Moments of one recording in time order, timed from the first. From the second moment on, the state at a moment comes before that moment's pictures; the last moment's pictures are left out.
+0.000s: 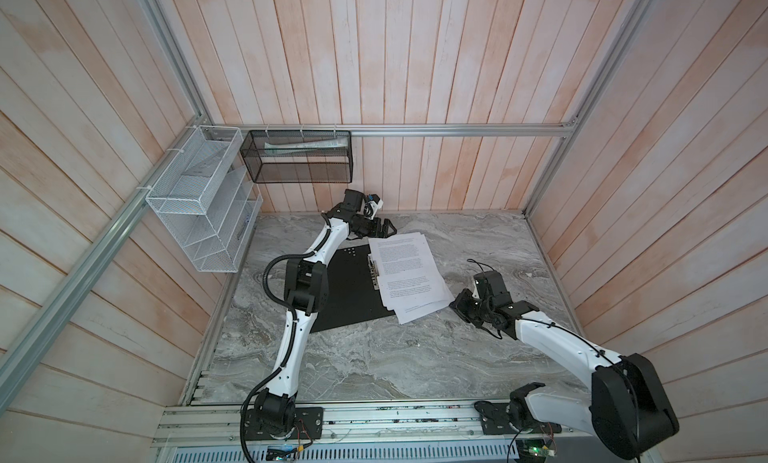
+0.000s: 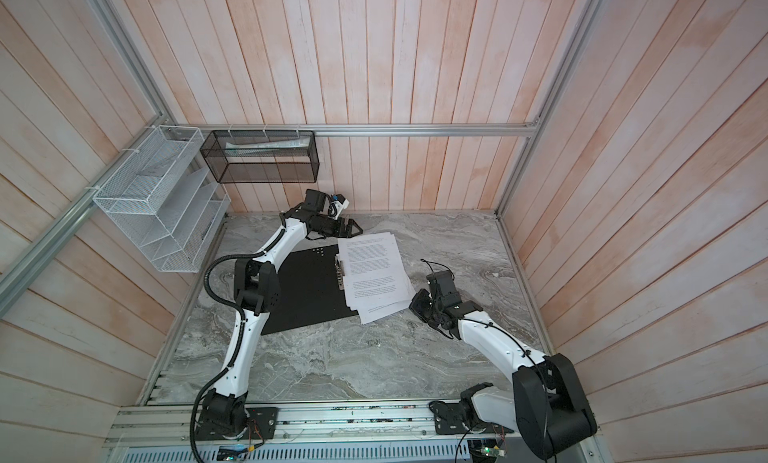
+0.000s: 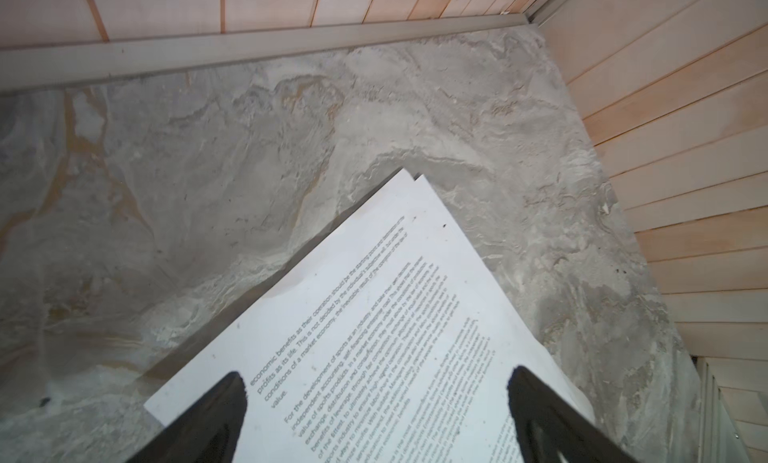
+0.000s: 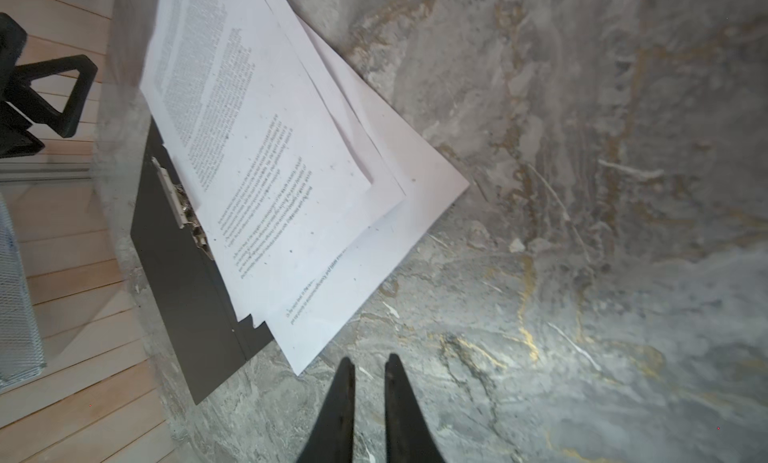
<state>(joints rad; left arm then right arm) -0.29 2.61 2.42 -0.71 0.60 -0.09 0.39 1.25 0.62 -0.32 -0.19 0.98</state>
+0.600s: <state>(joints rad) -0.31 2.63 2.39 -0.61 0.46 -0.02 0.54 1.56 0.77 -0.41 -0.13 0.83</state>
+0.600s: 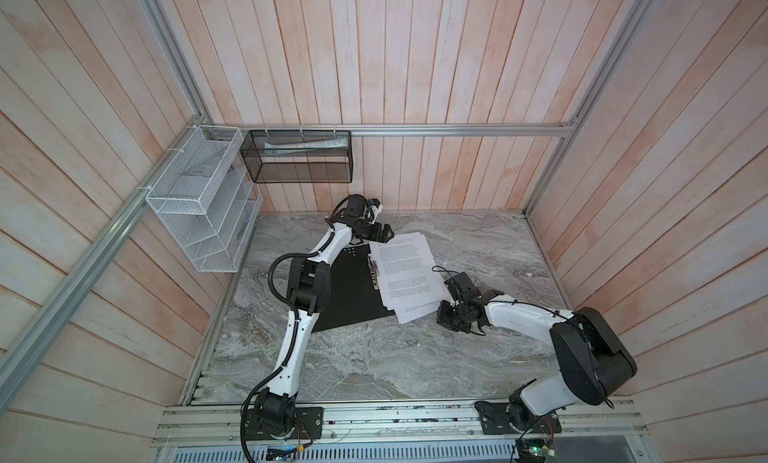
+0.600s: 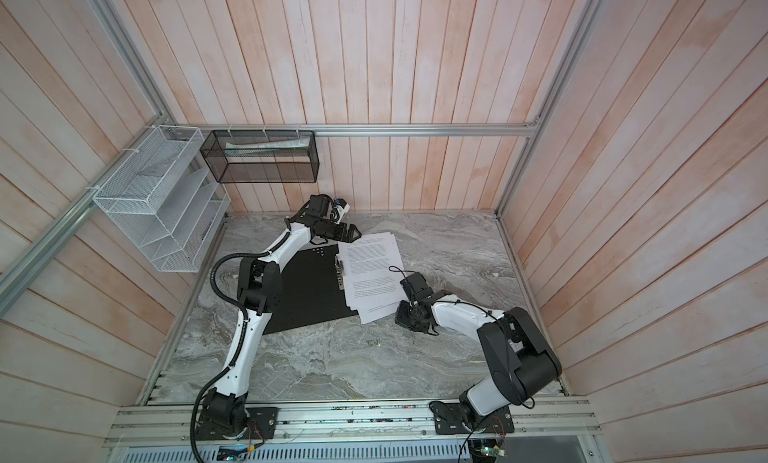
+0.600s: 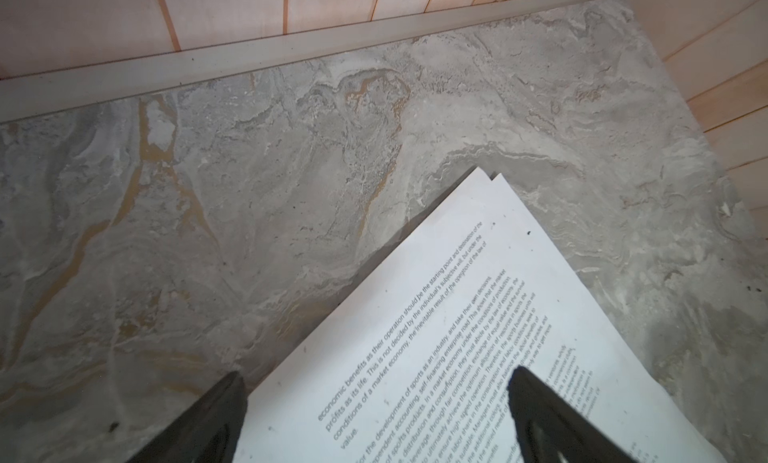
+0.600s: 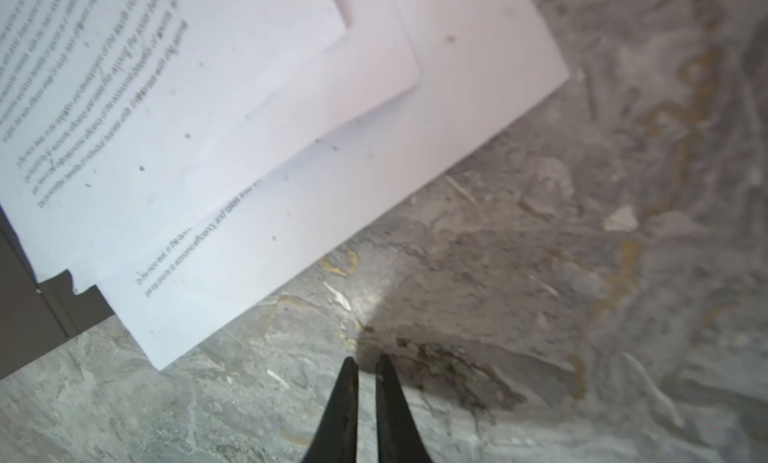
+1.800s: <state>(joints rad) -0.32 2.68 2.40 -0.58 0.37 0.07 0.62 1.77 1.00 -0.41 -0.11 0.76</state>
